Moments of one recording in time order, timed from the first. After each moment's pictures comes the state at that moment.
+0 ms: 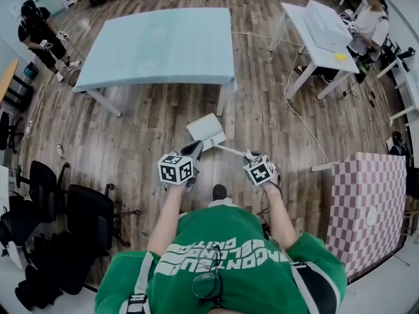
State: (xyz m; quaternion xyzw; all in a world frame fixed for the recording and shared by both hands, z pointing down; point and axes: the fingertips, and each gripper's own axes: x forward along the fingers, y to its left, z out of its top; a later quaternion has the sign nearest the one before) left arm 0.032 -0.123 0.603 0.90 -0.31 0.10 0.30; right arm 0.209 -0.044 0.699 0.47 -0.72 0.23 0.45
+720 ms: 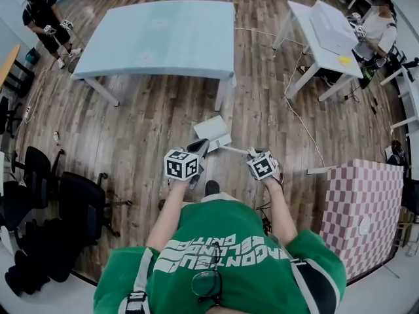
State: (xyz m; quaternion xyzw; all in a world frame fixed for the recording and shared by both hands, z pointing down) left arm 0.090 -0.108 0.629 0.89 -0.30 0.11 0.32; right arm 0.274 -0.040 0.737 0.46 -0.70 0.25 0.48
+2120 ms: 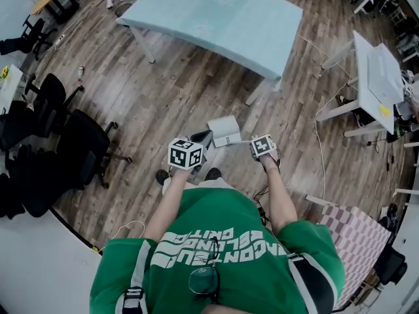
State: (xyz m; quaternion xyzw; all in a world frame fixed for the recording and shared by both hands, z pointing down) left arm -0.001 -0.113 0.668 0.82 -0.43 0.09 0.37; right arm 0.221 -0.142 0.841 0.35 -0.70 0.25 0.57
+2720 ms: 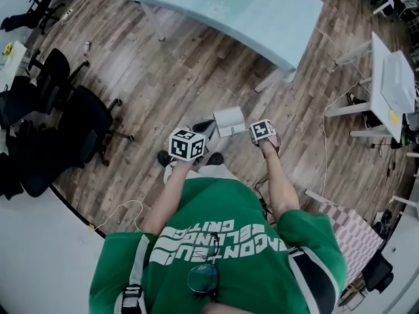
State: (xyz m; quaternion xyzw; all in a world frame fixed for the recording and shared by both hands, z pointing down) left arm -0.023 -0.104 0.681 0.79 -0.46 0.09 0.39; right arm 0.195 -0.162 0.887 0.32 -0.68 0.24 0.61
